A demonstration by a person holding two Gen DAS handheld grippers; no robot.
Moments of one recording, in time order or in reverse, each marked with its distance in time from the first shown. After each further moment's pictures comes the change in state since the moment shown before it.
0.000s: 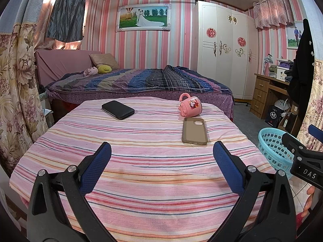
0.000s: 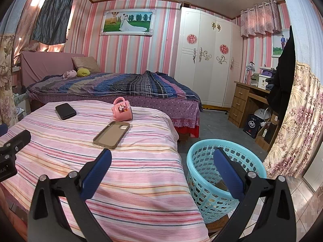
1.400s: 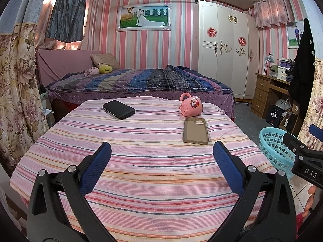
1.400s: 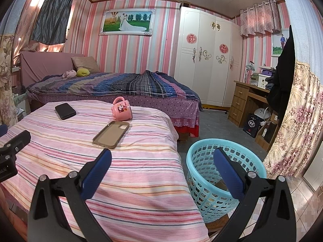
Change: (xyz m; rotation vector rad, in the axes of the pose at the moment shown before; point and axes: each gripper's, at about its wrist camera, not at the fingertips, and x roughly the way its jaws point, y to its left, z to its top) left arm 0.001 0.001 0.000 0.000 -0.001 0.002; right arm 0.000 -0.002 -0.001 0.000 0.002 -0.002
